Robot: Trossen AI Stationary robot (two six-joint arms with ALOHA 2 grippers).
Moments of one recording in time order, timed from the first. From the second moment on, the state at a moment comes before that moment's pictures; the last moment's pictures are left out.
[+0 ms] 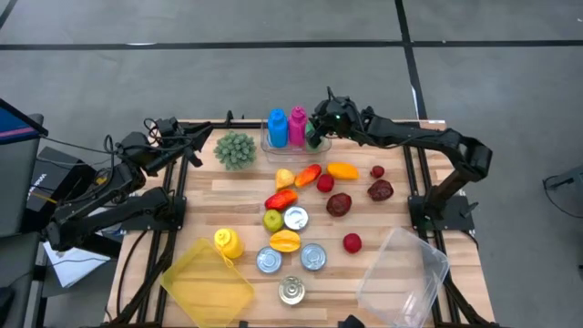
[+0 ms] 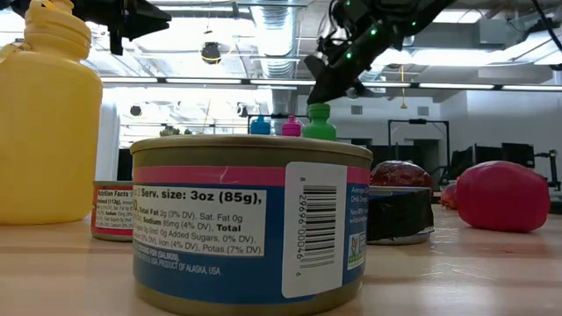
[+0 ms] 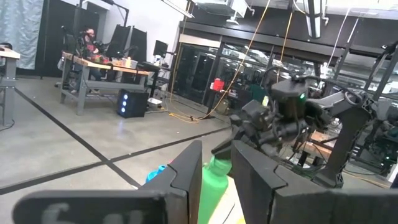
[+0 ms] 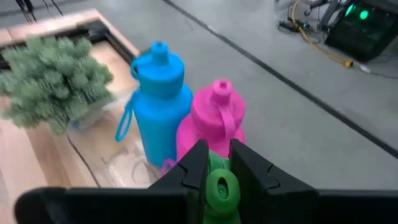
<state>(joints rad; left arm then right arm) 0.63 0.43 0.51 0.08 0.00 -0.27 -0.45 1.60 1.21 -0.14 0.26 0.05</state>
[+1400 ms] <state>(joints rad) 0.63 0.43 0.51 0.13 0.11 -0.16 -0.43 1.45 1.21 -0.17 0.18 -0.01</state>
